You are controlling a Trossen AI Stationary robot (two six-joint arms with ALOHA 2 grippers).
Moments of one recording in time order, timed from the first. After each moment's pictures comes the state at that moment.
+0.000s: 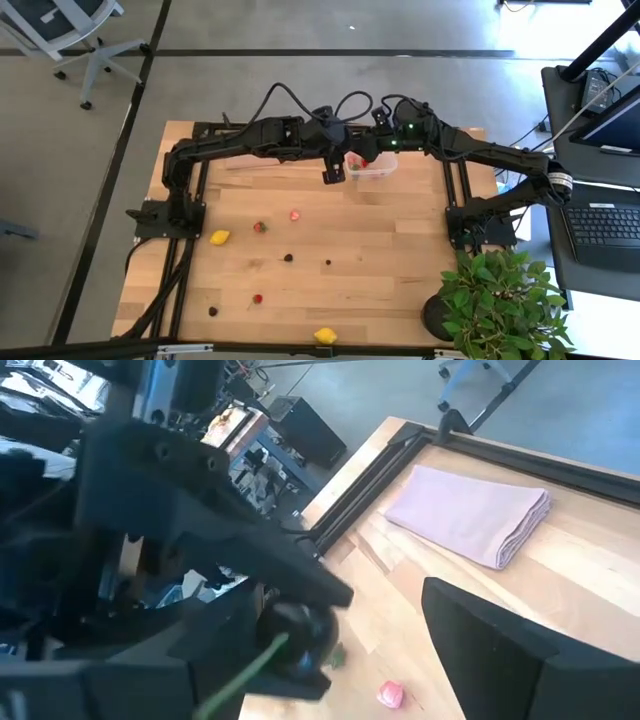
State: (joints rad) left arm 0.13 1.89 2.11 -0.91 -0.38 0.21; right arm -0.38 1.31 1.13 -0.11 -0.23 0.70
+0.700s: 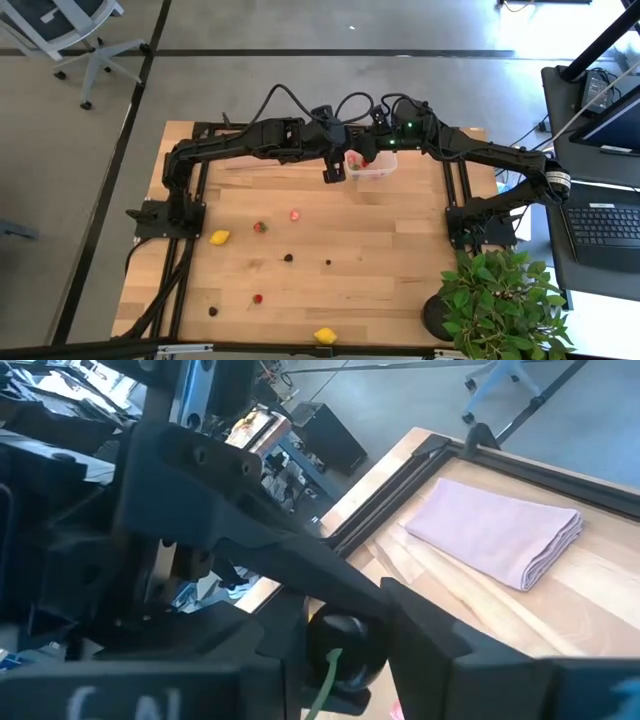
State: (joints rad) left arm 0.12 1.89 2.11 -0.91 -0.43 0.22; right arm -0.38 1.33 1.13 -0.05 -0.27 0.67
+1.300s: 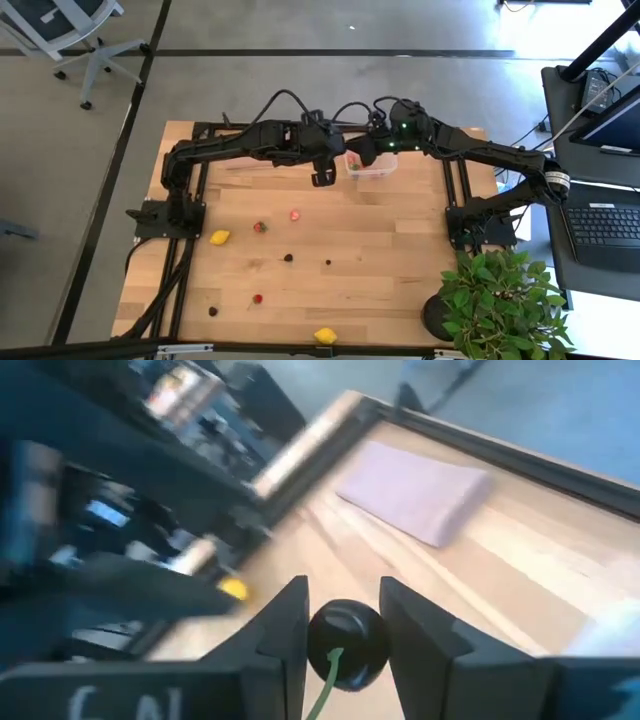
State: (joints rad) left arm 0.10 1.88 2.11 -1.10 -0.49 0.18; right arm -0.42 1.33 1.12 -0.21 -0.21 0.59
